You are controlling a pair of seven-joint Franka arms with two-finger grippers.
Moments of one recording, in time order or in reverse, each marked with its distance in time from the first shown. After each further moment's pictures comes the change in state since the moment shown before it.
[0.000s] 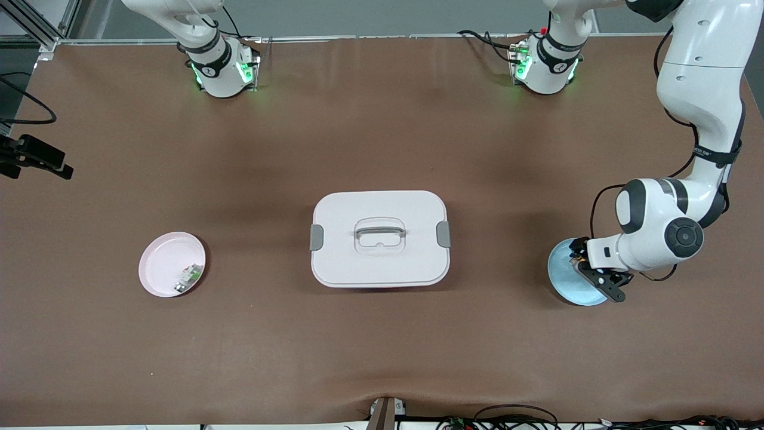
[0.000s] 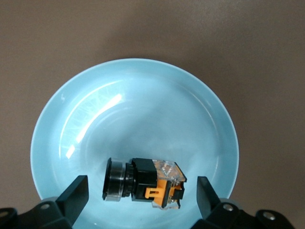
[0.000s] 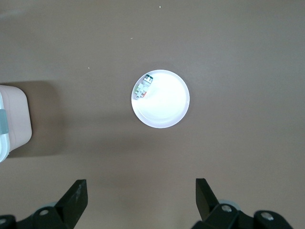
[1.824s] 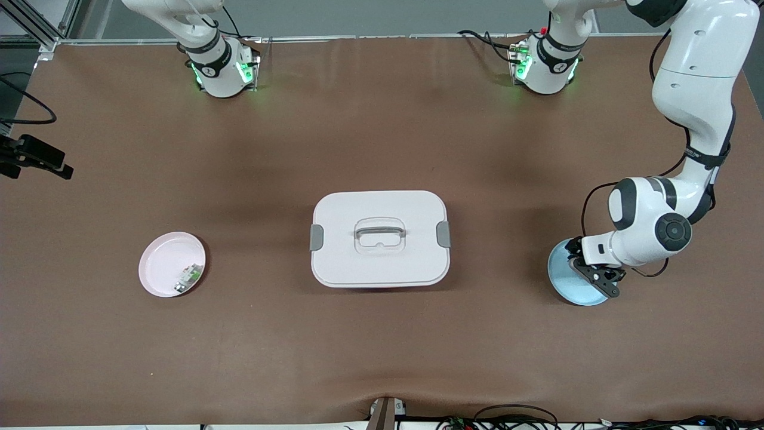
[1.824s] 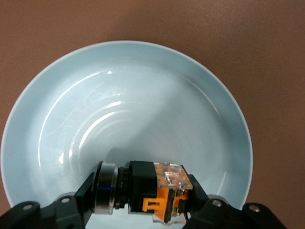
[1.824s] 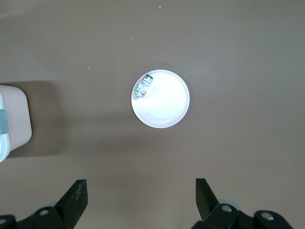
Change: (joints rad) left arm 0.011 0.014 0.000 -0.064 0.000 0.112 0.000; right arm 0.000 0.000 0.000 0.000 0.000 0.000 0.000
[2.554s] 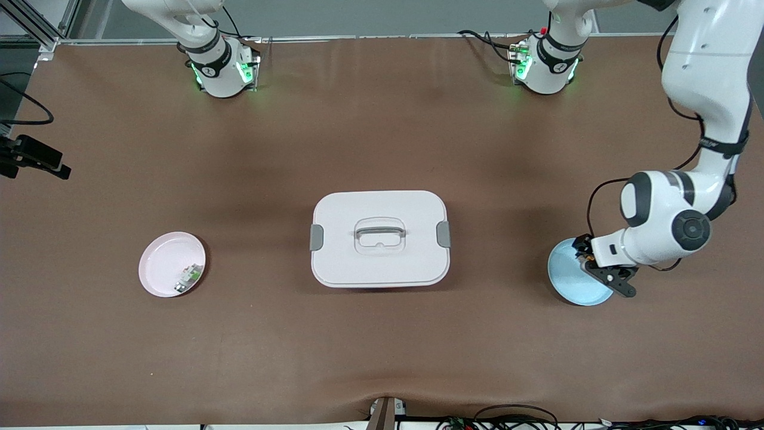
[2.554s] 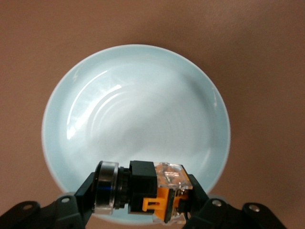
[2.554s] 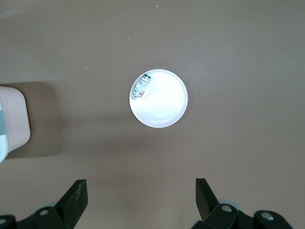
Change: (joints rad) left arm 0.000 -0.117 -0.003 0.038 0.000 -0.205 -0.168; right arm -0.003 0.000 -0.006 -0.002 0.000 0.000 0.000
